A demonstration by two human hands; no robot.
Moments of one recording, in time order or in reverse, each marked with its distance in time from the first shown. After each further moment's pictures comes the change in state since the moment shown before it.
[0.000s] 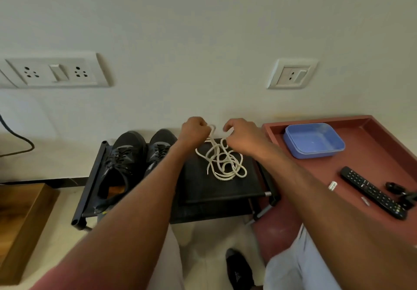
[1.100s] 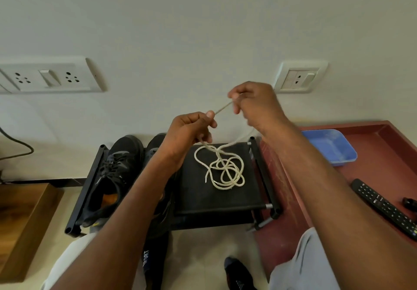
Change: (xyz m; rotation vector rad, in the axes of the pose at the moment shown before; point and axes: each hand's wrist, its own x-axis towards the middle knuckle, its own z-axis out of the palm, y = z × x) left_hand -0.048 0.034 -0.035 -0.657 -0.155 0.183; right_hand 0.023 -0.004 -0.064 0.646 0.261 -0.092
